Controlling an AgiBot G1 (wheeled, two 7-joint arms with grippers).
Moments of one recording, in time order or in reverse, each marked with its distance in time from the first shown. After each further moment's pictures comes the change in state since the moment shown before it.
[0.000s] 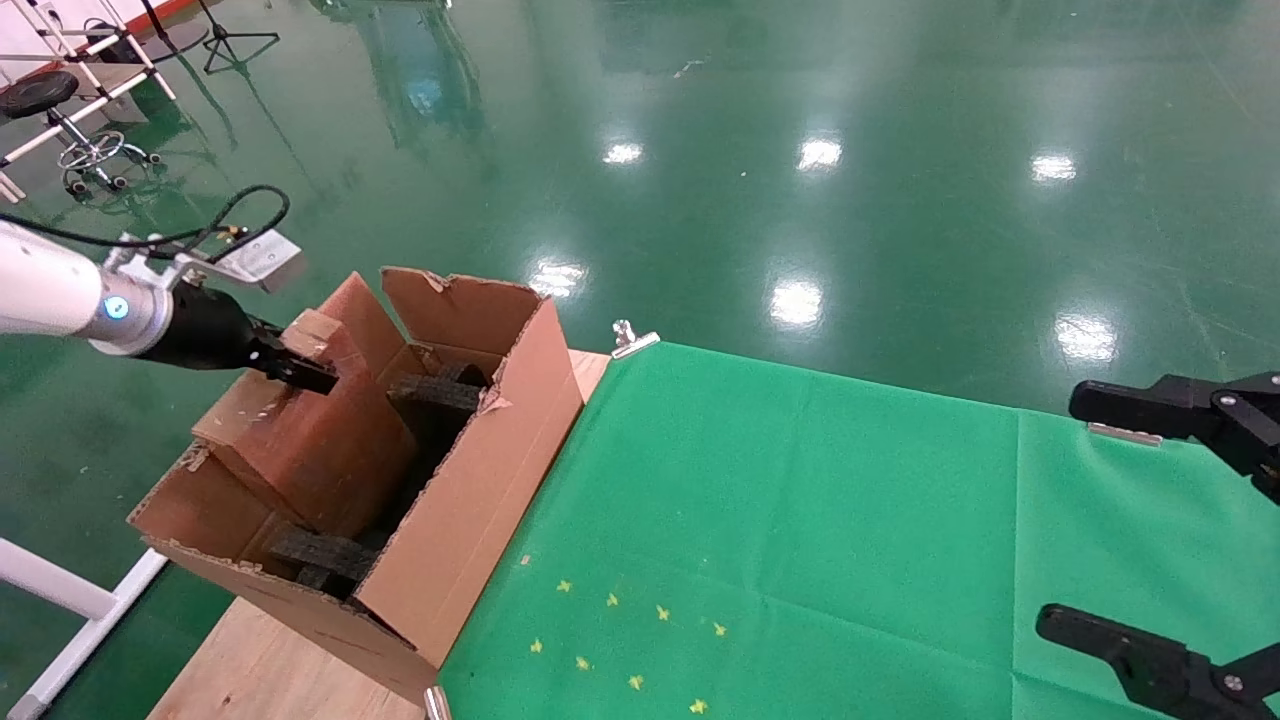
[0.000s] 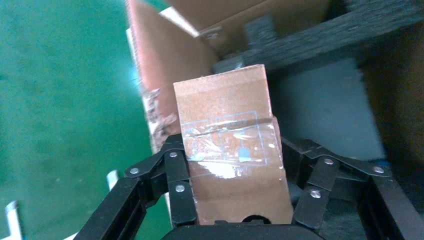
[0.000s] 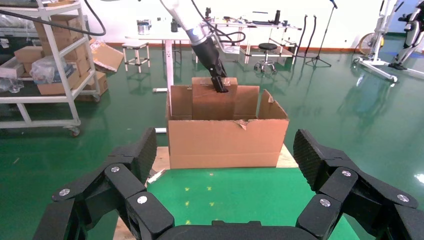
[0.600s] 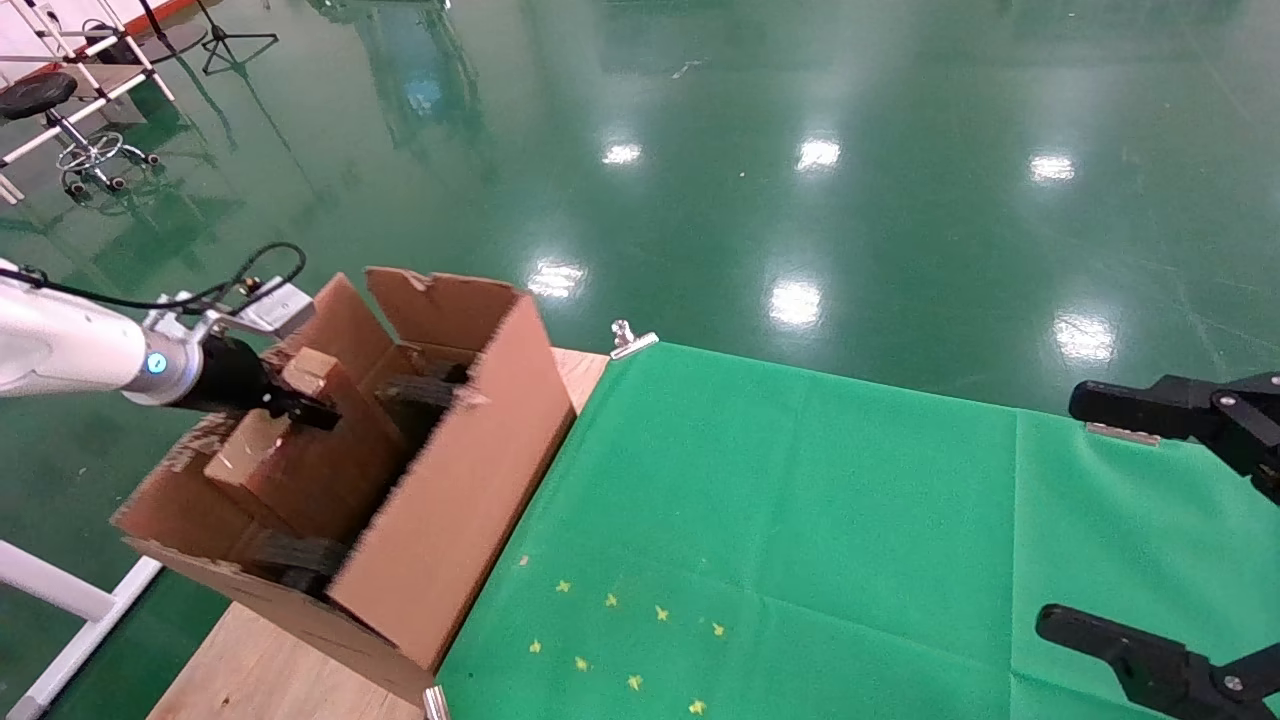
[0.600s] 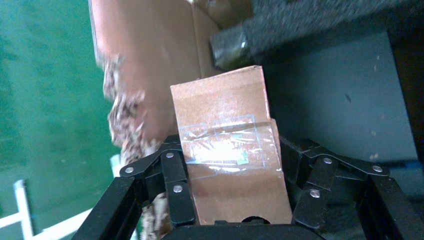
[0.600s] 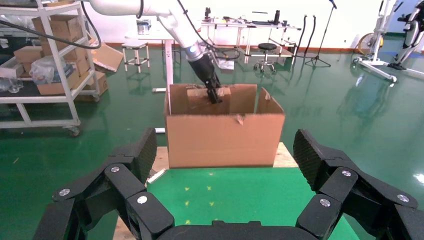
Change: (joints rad) left arm 0.125 0.032 -0.015 0.083 -0.020 -0.110 0.016; right arm 0.000 0.000 0.000 0.000 0.000 0.000 0.000
